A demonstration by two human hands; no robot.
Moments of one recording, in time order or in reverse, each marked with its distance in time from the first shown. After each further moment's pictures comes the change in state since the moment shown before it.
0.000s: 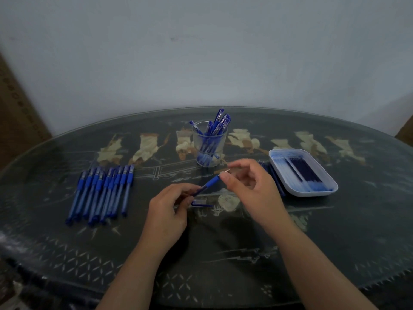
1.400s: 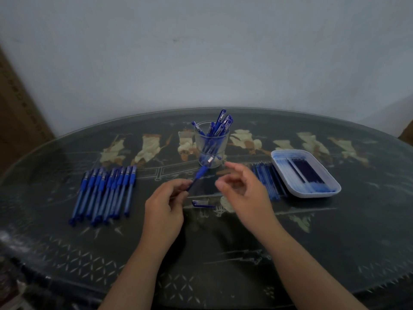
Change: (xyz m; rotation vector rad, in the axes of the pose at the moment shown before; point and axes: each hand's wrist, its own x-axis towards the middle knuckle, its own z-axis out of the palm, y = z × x) left_hand 0.001 -0.001 -0.001 -0.055 0.115 -0.133; right_hand -0.002 0.012 0.020 -0.040 0.000 -0.004
